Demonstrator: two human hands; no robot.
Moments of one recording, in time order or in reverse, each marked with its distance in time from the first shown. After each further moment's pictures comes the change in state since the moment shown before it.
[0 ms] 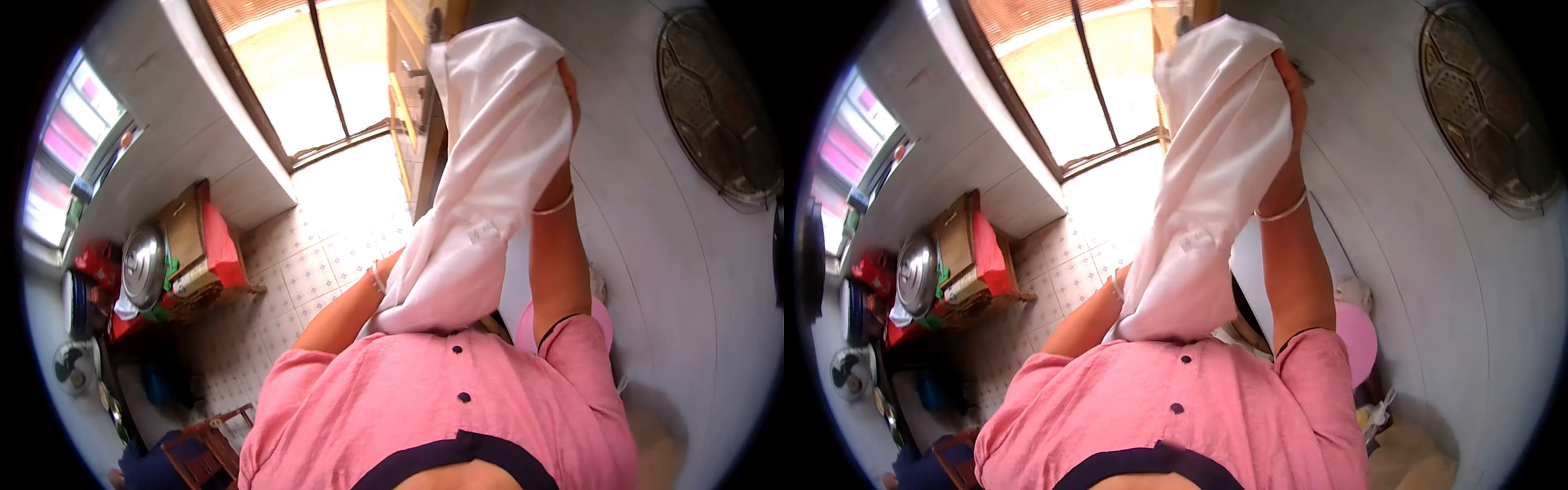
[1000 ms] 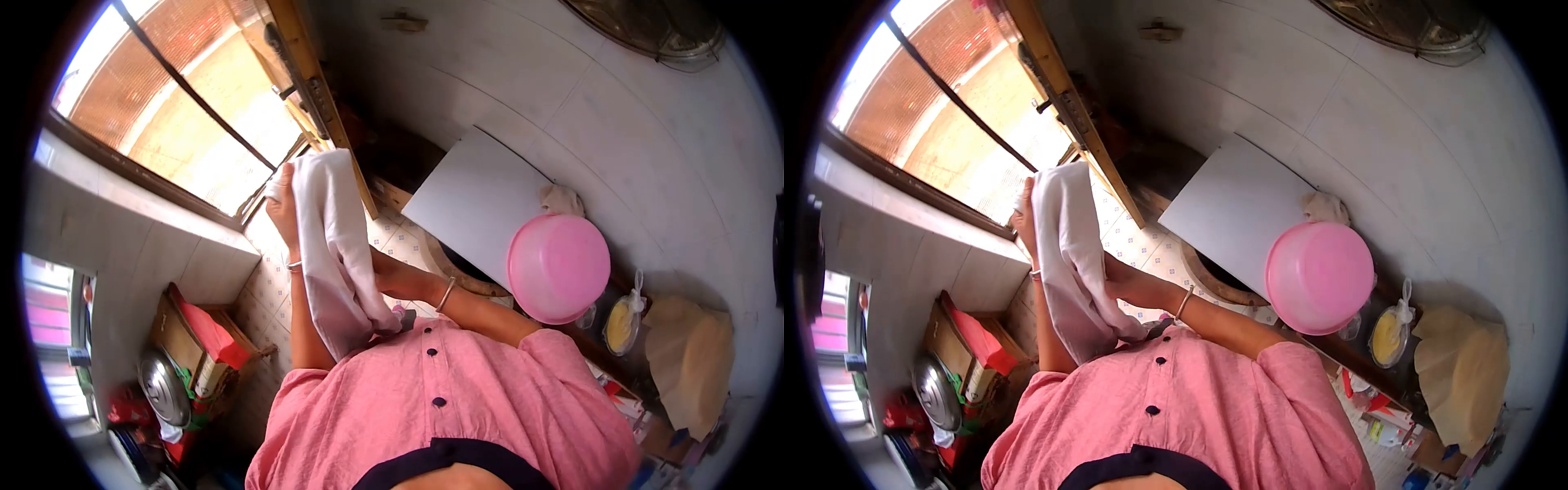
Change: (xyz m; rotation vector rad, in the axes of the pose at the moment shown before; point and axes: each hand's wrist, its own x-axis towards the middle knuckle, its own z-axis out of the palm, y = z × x) left_hand 0.081 0.091 0.014 0.530 0.736 0.590; right_hand -0.151 0.151 -0.079 -0.819 0.198 0.269
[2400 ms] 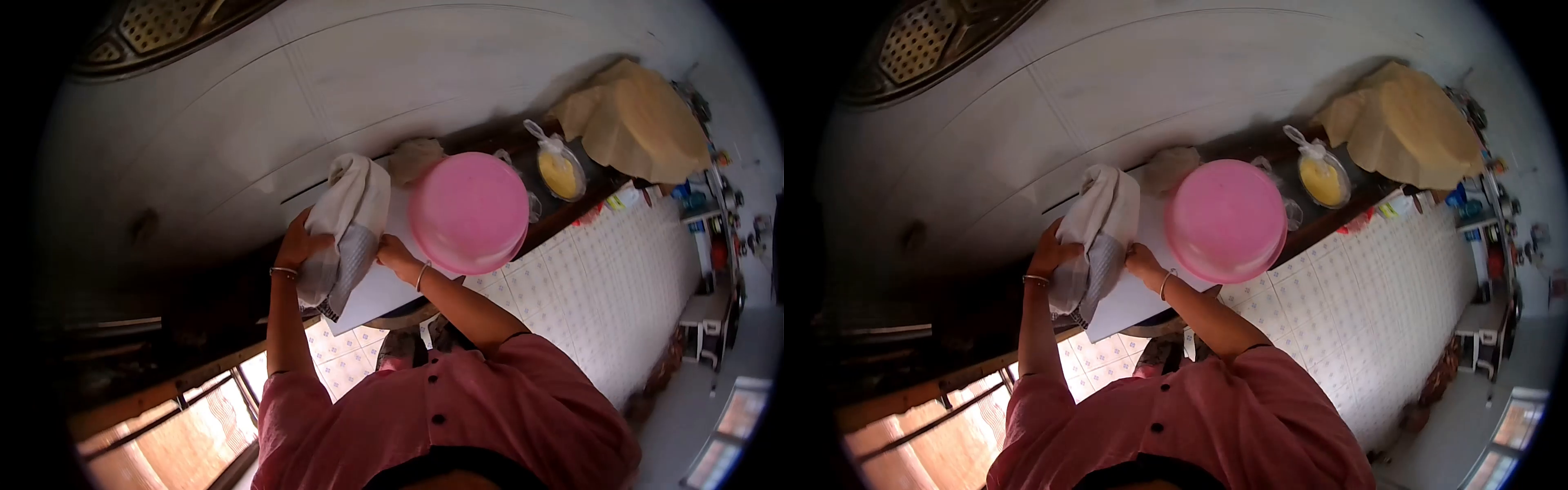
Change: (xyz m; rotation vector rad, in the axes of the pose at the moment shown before) left_hand 0.053 -0.274 0.306 0.524 -1.845 -0.297; right_hand -0.092 0.141 -0.269 0.460 1.573 0.220
